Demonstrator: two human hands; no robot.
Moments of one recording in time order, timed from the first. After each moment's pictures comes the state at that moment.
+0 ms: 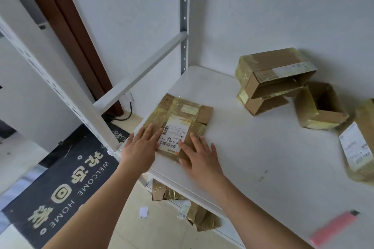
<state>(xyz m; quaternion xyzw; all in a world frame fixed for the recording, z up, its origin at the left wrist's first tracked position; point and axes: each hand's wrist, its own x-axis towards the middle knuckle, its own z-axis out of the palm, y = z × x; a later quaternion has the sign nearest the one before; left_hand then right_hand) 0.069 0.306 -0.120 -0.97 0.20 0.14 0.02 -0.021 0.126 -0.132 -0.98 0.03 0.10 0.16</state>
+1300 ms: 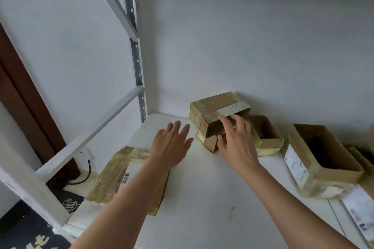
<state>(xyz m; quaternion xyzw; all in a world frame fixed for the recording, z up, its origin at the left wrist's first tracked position) 0.092 0.128 -0.015 -0.90 0.41 -0.12 -0.03 -0.027 -0.034 -0.009 -0.94 0.21 -0.26 0.04</state>
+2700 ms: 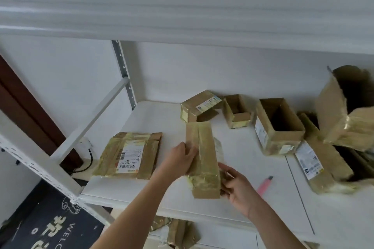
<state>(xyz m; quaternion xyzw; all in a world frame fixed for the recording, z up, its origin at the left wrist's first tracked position) -0.033 0.132 -0.005 -0.87 0.27 0.25 -0.32 -0.194 0.020 -0.049 -0.40 0.39 -0.08 0.83</state>
